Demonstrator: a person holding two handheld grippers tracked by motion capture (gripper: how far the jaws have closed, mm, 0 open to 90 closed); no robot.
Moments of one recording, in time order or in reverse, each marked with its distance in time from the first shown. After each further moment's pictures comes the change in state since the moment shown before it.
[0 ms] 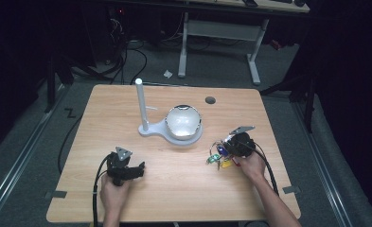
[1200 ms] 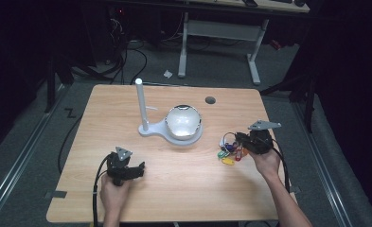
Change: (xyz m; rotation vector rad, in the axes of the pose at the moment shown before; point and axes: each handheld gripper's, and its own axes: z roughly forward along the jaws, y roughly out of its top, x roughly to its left) left arm 0.000 0.000 0.000 0.001 0.000 0.001; right arm -0.018 0.004 -0.072 -0.209 0.045 0.017
